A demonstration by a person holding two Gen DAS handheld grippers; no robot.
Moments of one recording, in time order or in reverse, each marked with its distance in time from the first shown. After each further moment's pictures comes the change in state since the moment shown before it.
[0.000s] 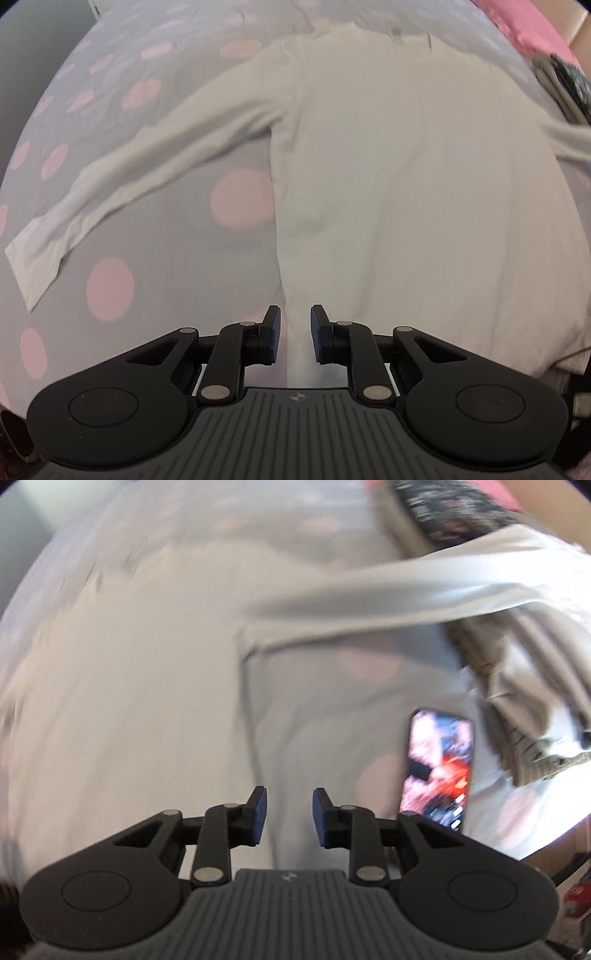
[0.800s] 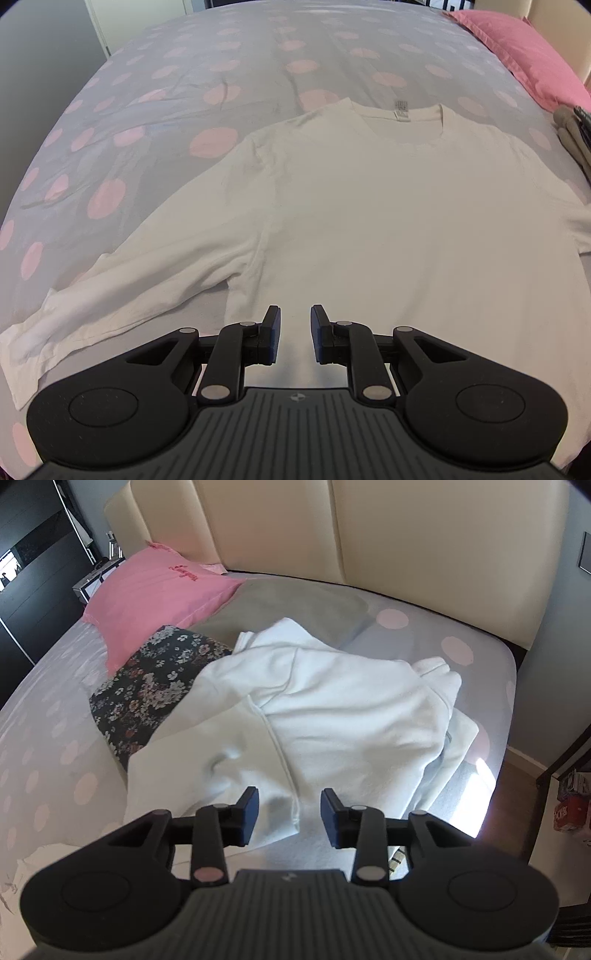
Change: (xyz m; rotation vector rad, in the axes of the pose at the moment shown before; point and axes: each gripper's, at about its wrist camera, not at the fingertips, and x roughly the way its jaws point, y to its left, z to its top) left arm 0.047 -0.052 0.107 0.012 -0.126 0.055; right arm -0.075 -0.239 0.091 0.592 -0.320 -0.265
